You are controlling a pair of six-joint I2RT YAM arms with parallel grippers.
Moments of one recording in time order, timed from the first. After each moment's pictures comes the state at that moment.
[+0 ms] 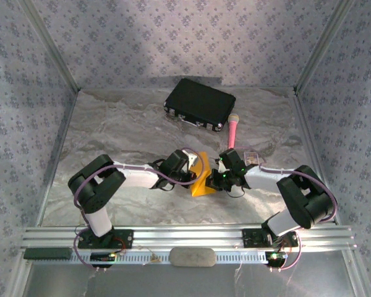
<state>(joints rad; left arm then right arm) -0.90 1.75 0.79 0.11 0.17 -0.43 0.56 1.49 0.55 -0.09 -0.47 0.81</state>
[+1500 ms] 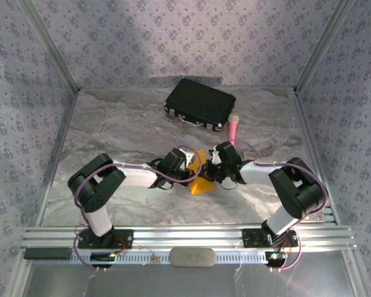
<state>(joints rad) -0.87 1.75 0.77 0.15 0.19 -0.48 0.56 1.60 0.60 0.14 -0.55 0.88</state>
